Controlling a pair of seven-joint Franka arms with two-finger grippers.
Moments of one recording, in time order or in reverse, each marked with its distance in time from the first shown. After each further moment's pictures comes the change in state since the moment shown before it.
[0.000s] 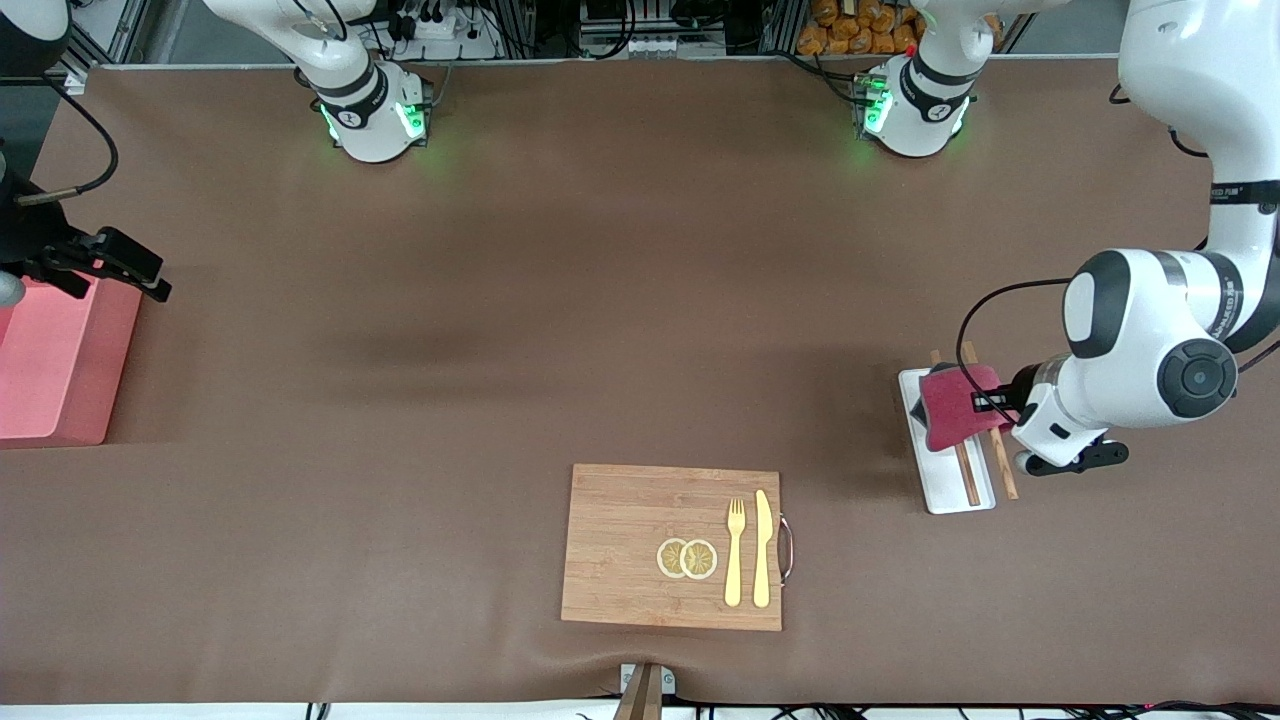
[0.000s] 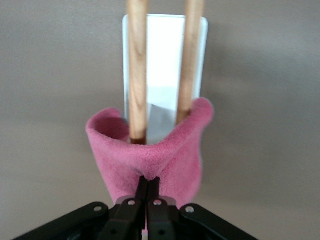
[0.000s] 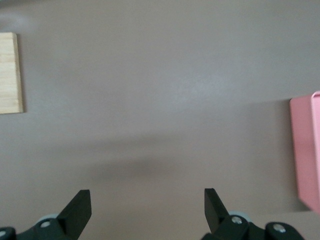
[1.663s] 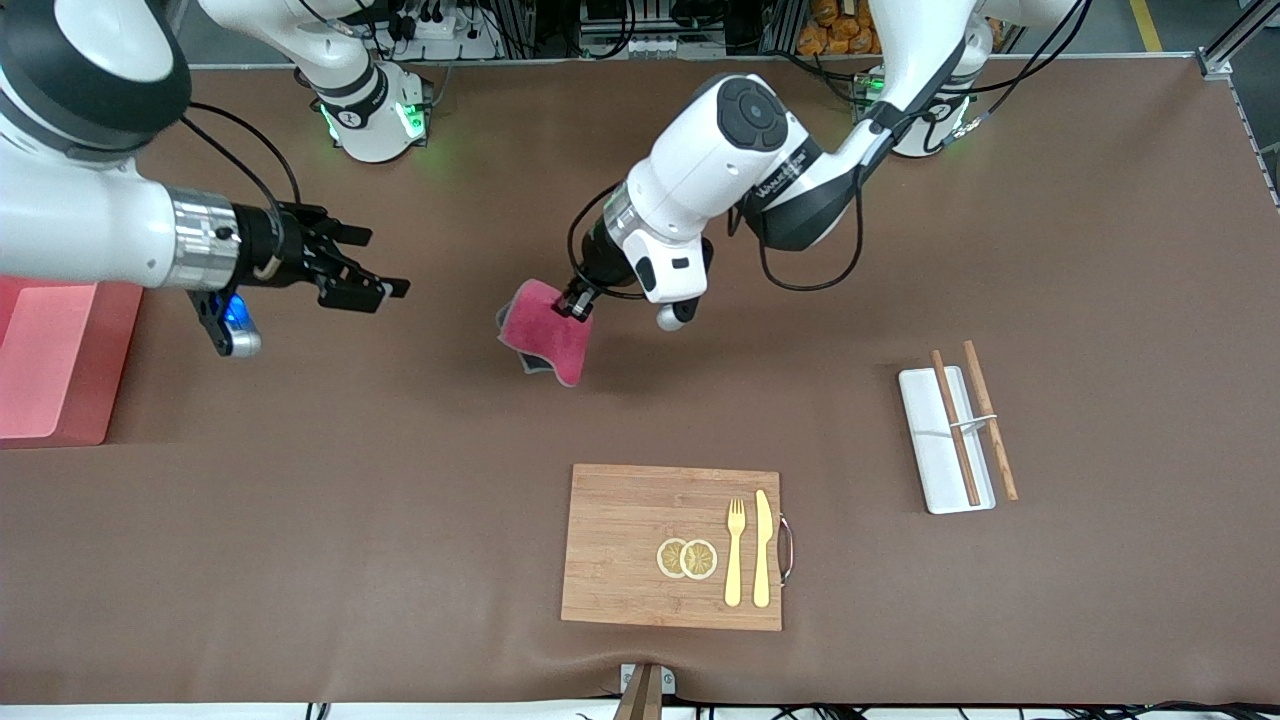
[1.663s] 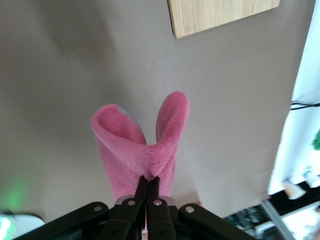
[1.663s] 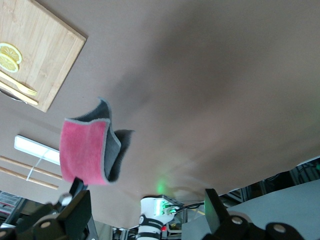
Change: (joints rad) left arm -0.464 0.096 -0.363 0.239 -0.181 0.559 -1.755; right arm 0.205 0.223 0.002 0.106 0.576 -0.195 0.911
